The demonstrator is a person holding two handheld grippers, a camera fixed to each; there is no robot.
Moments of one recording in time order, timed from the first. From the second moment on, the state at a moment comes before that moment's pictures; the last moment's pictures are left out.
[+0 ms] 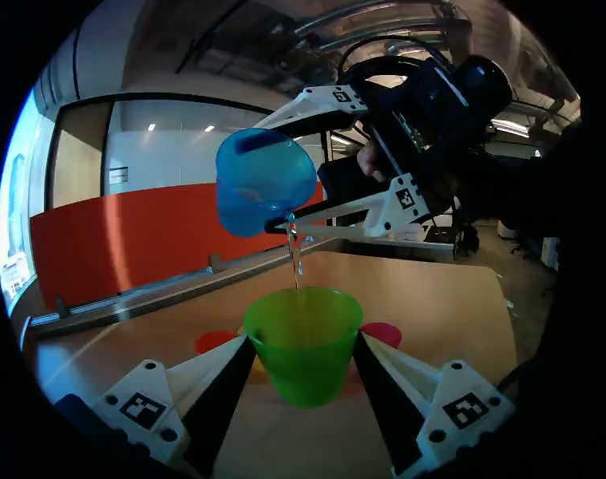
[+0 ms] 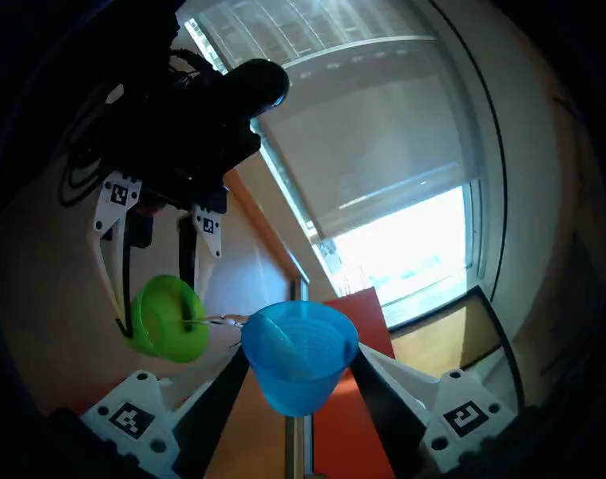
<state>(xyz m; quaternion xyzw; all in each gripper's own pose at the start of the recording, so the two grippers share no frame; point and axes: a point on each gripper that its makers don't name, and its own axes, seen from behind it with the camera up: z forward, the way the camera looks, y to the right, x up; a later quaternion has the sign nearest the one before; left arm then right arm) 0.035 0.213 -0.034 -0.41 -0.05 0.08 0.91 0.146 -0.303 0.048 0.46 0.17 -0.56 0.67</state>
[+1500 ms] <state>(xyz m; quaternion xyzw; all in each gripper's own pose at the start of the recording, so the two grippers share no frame) 0.036 0.217 -0.034 -0.41 -0.05 0.08 0.91 0.151 -0.304 0.051 0.44 0.19 -0.58 0.65</state>
